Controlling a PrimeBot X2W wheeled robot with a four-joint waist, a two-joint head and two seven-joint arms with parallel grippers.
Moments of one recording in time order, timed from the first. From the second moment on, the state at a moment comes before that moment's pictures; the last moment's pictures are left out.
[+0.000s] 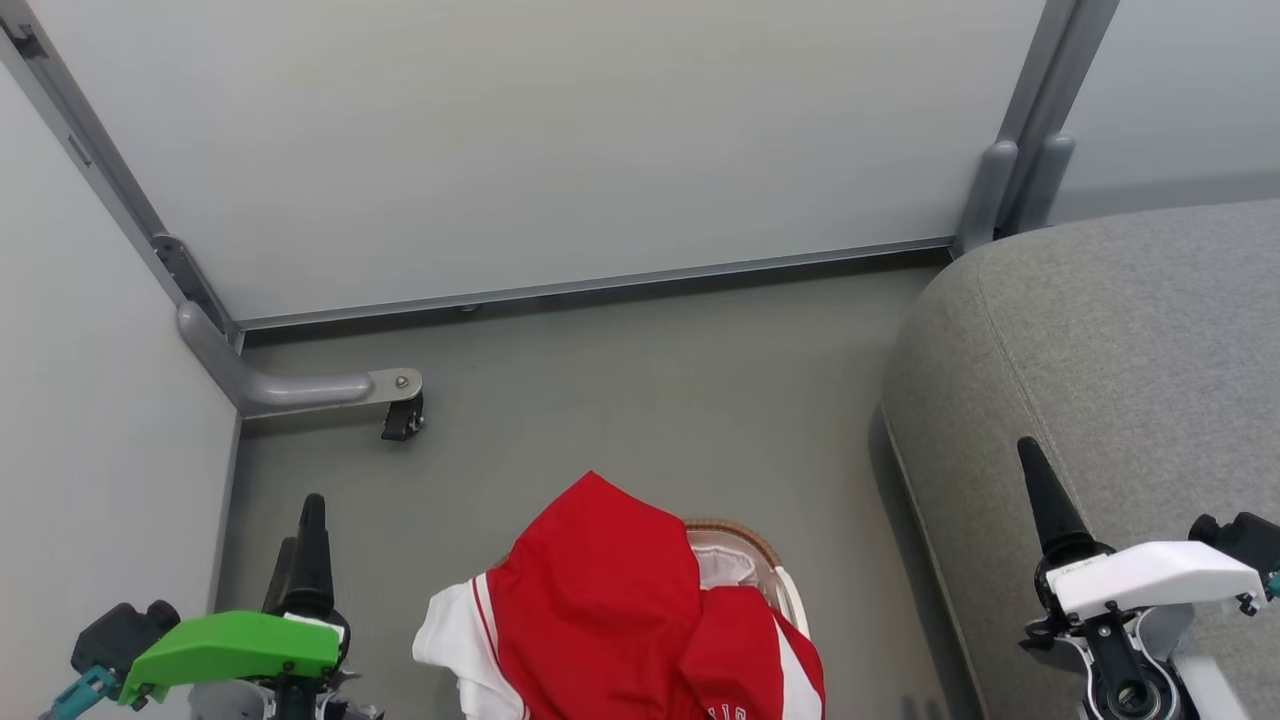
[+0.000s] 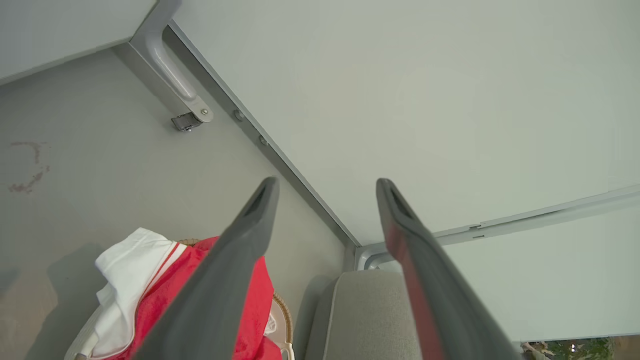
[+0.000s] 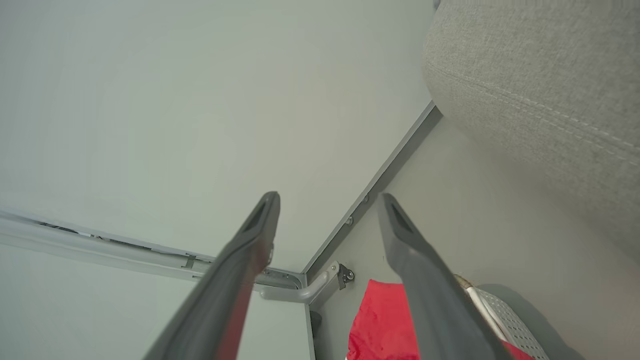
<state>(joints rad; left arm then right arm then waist) -0.08 0.04 0.05 0.34 -1.11 -0.13 -0.01 -0.11 -0.08 -0.03 0.28 1.17 0.13 -0.01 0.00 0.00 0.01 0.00</state>
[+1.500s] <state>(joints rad) -0.11 0.05 -0.14 0.43 -0.48 -0.03 -0.15 -0.14 -0.09 0.03 0.31 0.49 0.13 -0.15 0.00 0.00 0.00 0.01</state>
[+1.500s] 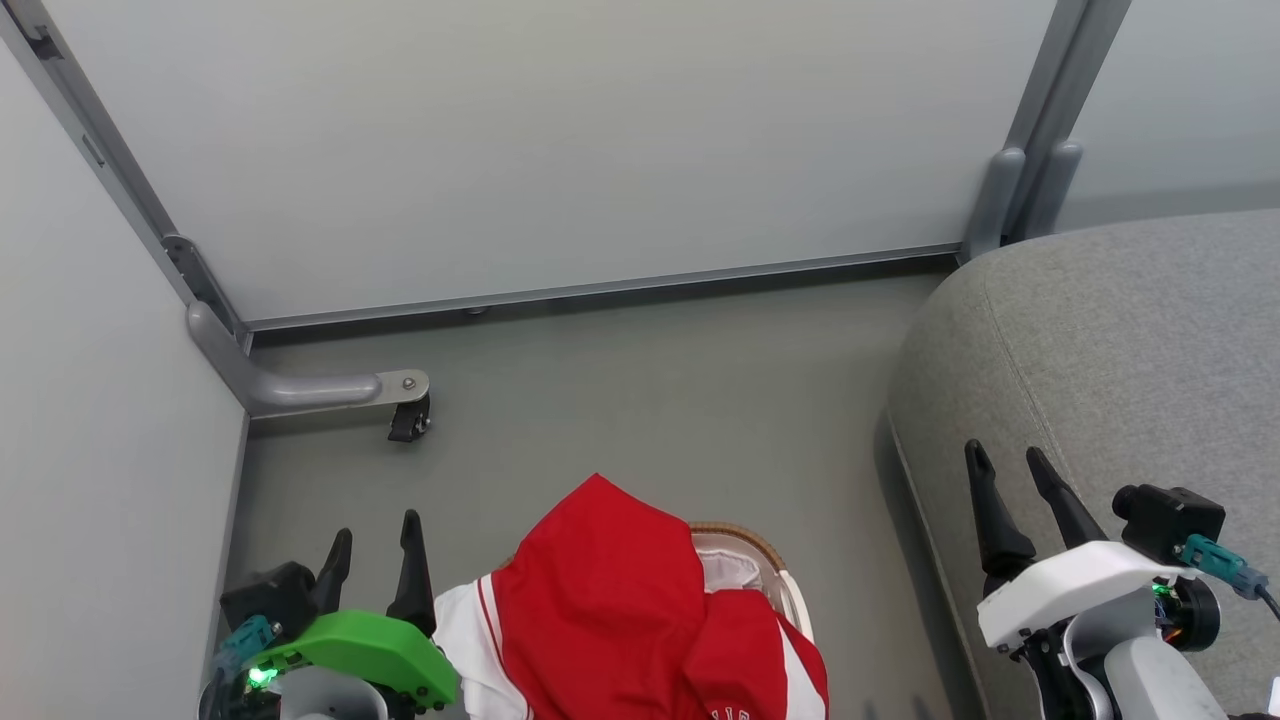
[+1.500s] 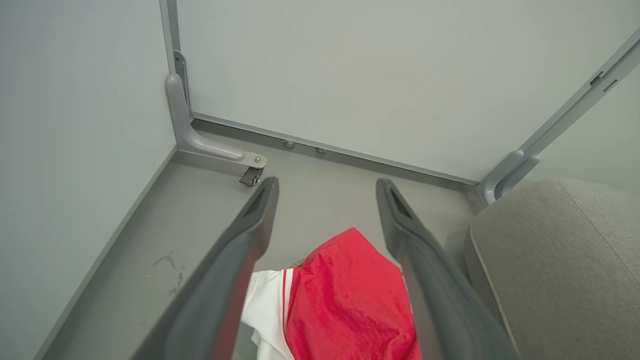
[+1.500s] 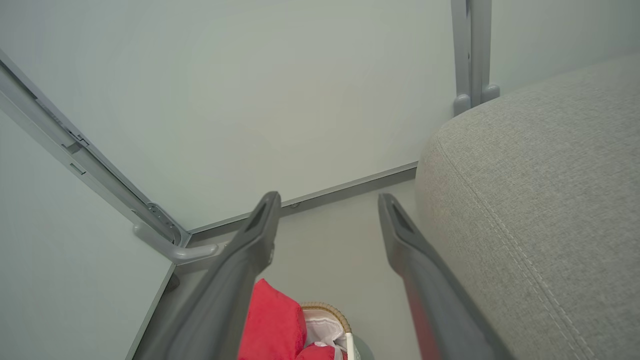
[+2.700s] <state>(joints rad) -0.09 0.05 -0.16 0.46 -0.26 -0.04 -0.23 -0.12 -0.07 0.01 0.35 0.15 0.13 -0.23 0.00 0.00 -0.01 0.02</state>
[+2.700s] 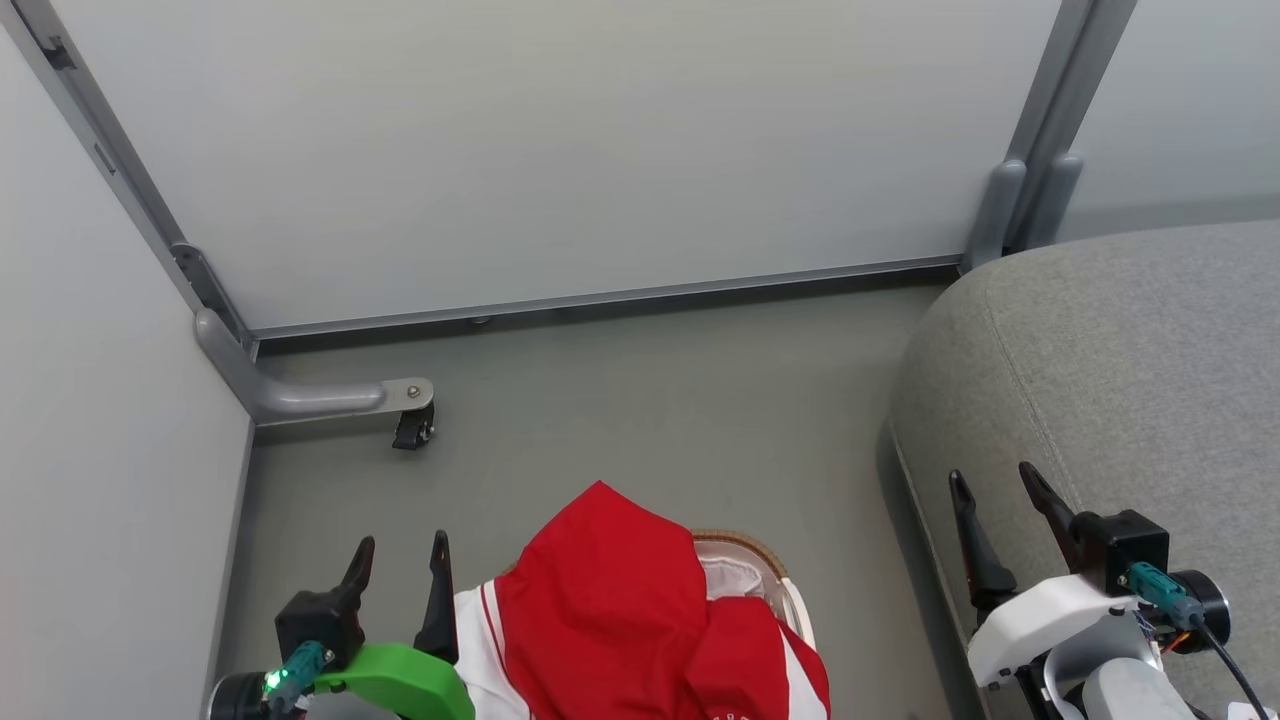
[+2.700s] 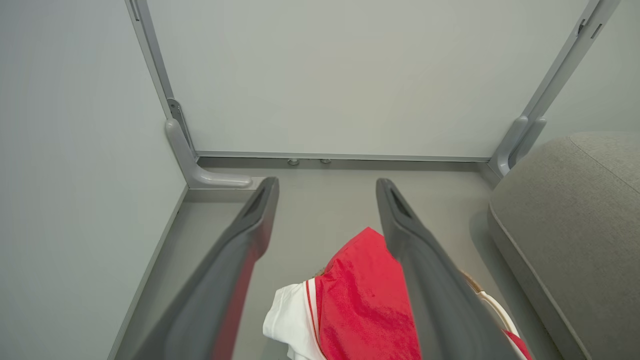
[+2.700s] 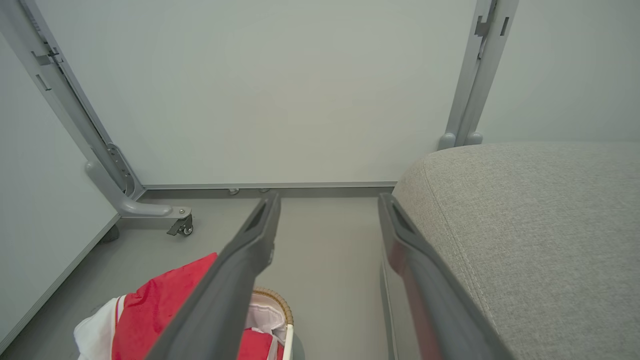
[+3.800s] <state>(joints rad) -0.49 0.05 -0.36 0.68 -0.26 -0.11 -0.26 -0.42 -0.05 0.10 0.16 0.08 0.13 -0.26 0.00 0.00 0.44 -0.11</state>
